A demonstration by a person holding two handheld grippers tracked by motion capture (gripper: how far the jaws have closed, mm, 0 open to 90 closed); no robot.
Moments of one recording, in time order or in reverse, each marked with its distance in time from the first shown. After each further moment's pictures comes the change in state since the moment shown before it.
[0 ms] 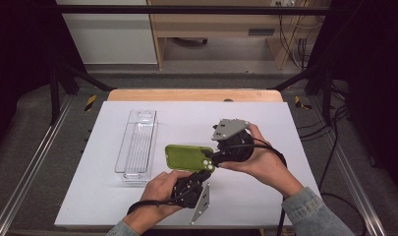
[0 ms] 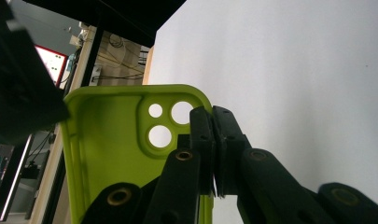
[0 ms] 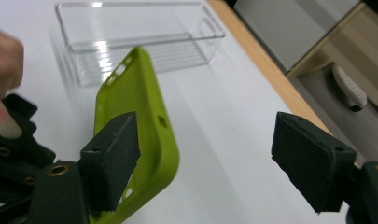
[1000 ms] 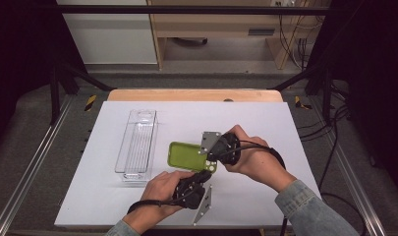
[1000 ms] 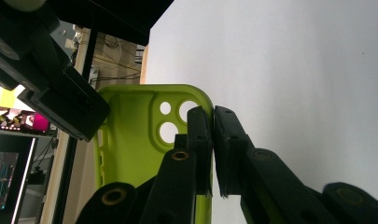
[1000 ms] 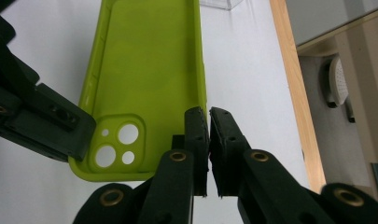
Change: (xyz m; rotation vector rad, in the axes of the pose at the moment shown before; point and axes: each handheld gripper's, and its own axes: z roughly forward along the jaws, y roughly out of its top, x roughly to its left) left arm 0.000 0.003 0.002 0.038 -0.013 0.084; right arm 0.014 0.008 0.020 0.274 0.013 -0.337
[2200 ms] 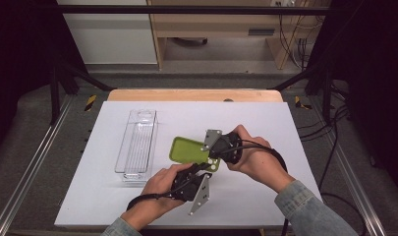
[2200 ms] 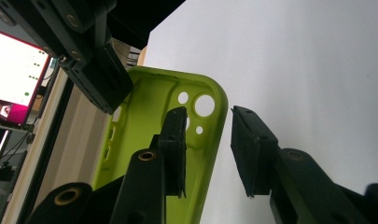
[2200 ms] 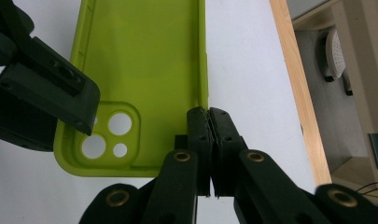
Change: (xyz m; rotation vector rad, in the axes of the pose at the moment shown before) left arm 0.014 -0.008 0.003 -0.033 -0.052 -0.103; right arm -0.003 -0.008 0.007 0.081 -0.031 0.057
